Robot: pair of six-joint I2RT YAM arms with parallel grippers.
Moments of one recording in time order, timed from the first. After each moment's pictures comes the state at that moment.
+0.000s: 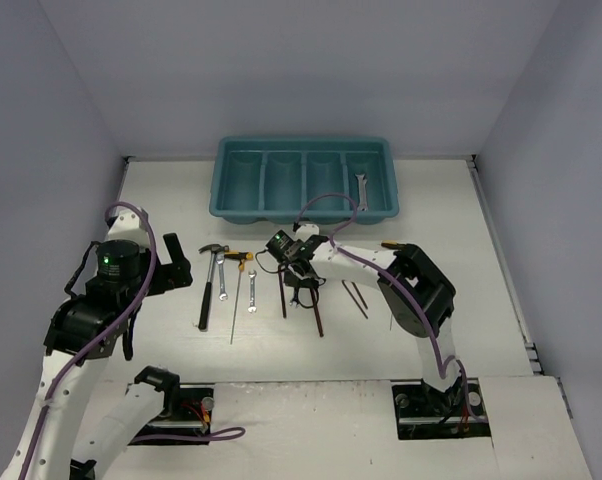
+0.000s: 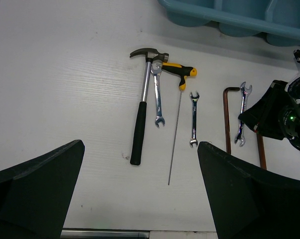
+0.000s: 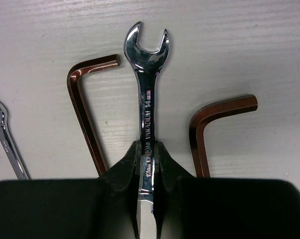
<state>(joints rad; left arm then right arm) -0.28 0.72 1.09 -0.97 -0.22 -0.36 0.88 2.01 1.37 -0.57 0.33 0.93</state>
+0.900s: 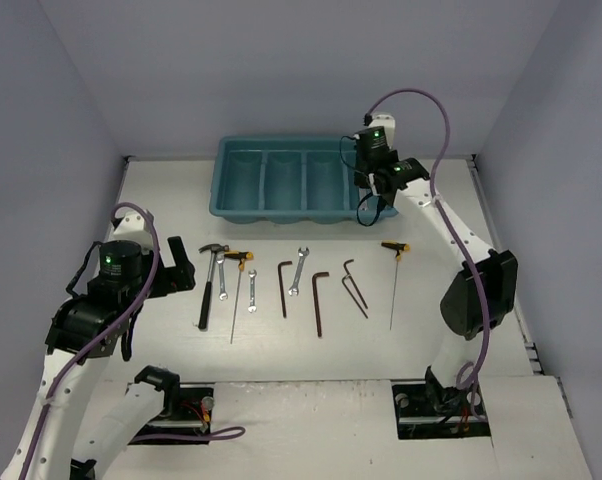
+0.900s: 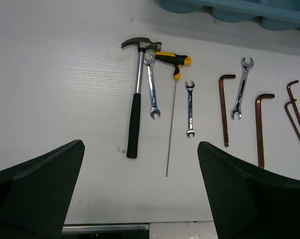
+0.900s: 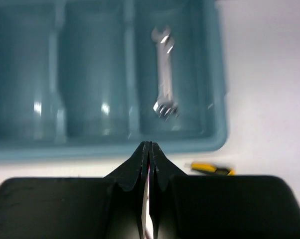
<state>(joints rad) -0.28 0.72 1.08 -0.99 -0.17 -0.35 0.42 1.78 1.71 -0.59 0.38 0.30</state>
